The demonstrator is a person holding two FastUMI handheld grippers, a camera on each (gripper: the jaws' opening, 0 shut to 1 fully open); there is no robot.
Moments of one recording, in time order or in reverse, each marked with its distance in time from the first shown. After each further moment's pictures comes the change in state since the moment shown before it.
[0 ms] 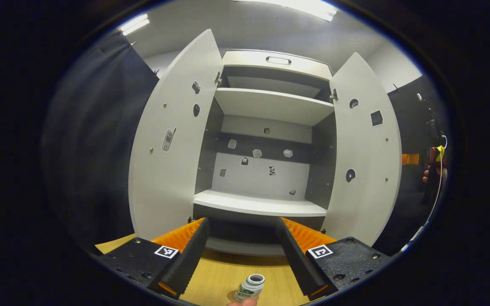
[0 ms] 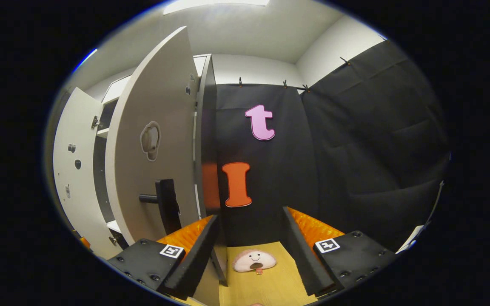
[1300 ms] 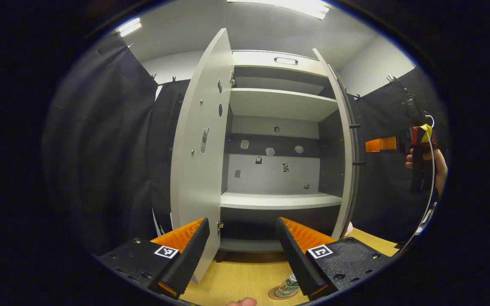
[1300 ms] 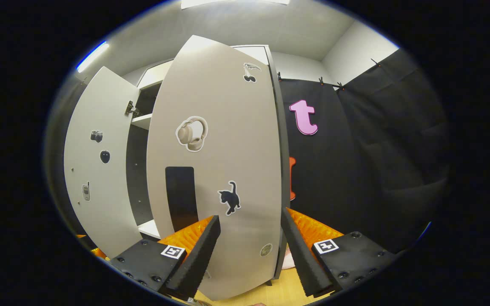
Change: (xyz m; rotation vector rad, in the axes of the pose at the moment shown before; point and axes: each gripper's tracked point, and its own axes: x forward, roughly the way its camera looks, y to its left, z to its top) left arm -0.017 0.089 -0.002 0.072 -0.015 -0.004; right arm -0.004 0.192 -0.030 0.008 0.045 0.195
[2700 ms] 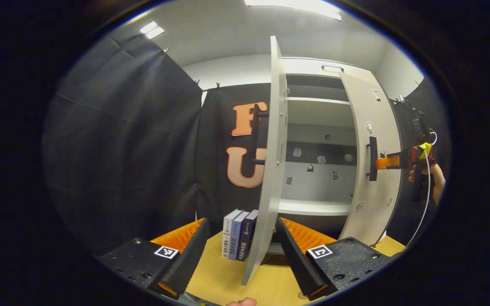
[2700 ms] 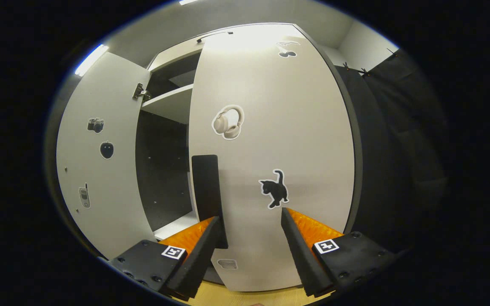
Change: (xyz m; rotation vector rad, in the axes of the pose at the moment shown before) left arm -0.023 0.129 0.021 -0.013 -0.034 0.320; right arm 0.049 0.061 -0.023 0.025 0.066 0.119
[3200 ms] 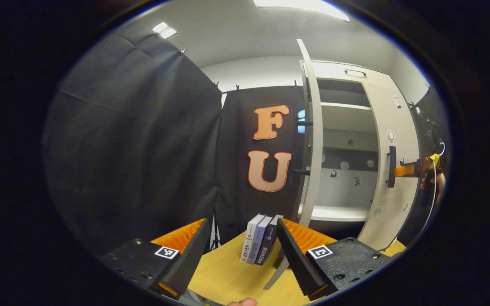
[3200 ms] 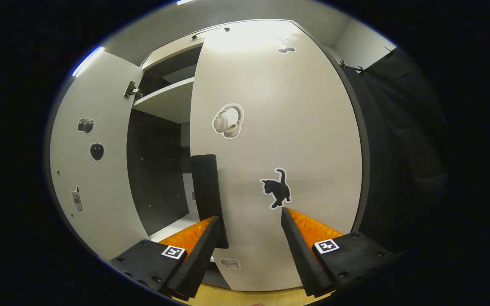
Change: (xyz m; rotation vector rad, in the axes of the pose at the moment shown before) left arm 0.017 0.047 0.021 -0.045 -0.021 0.077; right arm 0.006 0.003 -0.003 0.011 0.009 -0.030
